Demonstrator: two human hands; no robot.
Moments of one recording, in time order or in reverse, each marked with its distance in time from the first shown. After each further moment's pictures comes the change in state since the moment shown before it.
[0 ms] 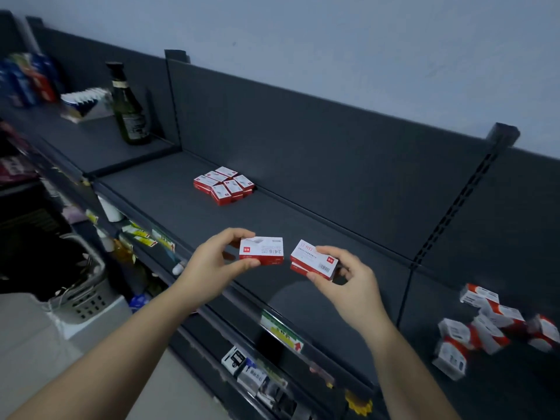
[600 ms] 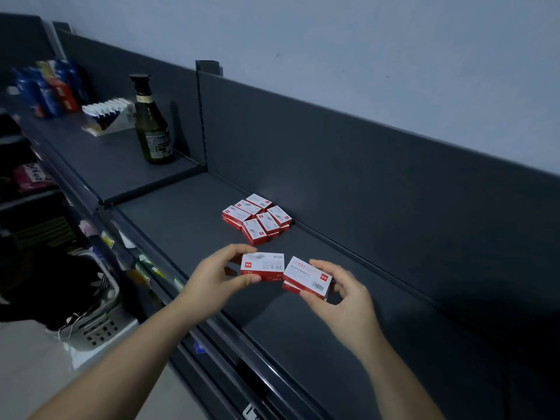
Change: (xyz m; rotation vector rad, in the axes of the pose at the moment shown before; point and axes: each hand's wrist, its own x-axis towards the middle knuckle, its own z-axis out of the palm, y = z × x) left_hand 0.111 -0.087 -0.077 0.009 0.011 -0.049; right_hand 0.127 -0.003 0.111 0.004 -0.069 -0.004
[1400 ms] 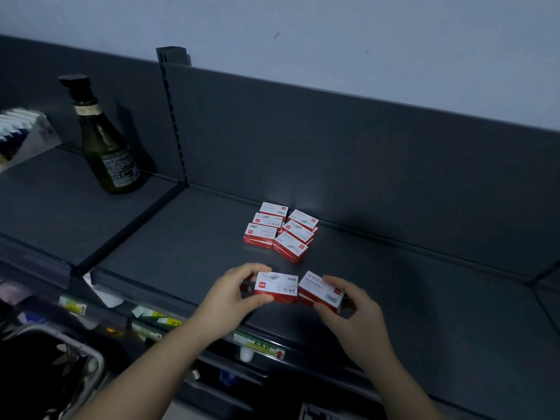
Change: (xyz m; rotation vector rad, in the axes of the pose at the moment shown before) left_hand 0.092 -0.128 -0.100 -0.101 -0.390 0.114; right_hand 0.029 -0.020 0.171 -0.120 0.383 0.247
